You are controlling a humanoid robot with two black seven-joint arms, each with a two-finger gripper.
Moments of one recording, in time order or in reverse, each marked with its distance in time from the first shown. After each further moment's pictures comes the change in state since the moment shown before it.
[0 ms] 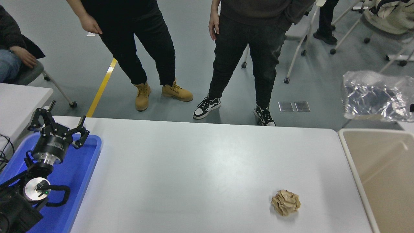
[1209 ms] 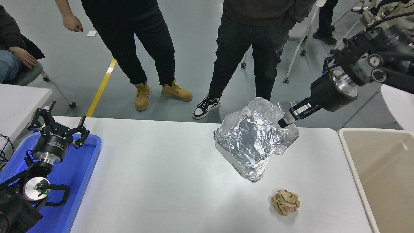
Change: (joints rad) left arm 0.000 0.000 0.000 0.000 0.000 0.000 0.000; right arm 0.453 0.261 -0.015 0.834 -0.200 0.036 0.002
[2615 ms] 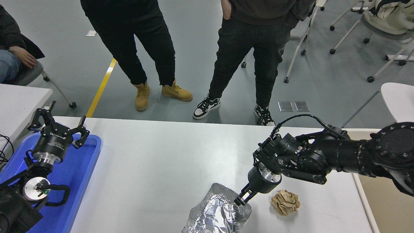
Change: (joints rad) left arm 0.000 0.000 0.000 0.000 0.000 0.000 0.000; right arm -0.486 0.576 -0.192 -0.321 -0.009 -0.374 -0.031
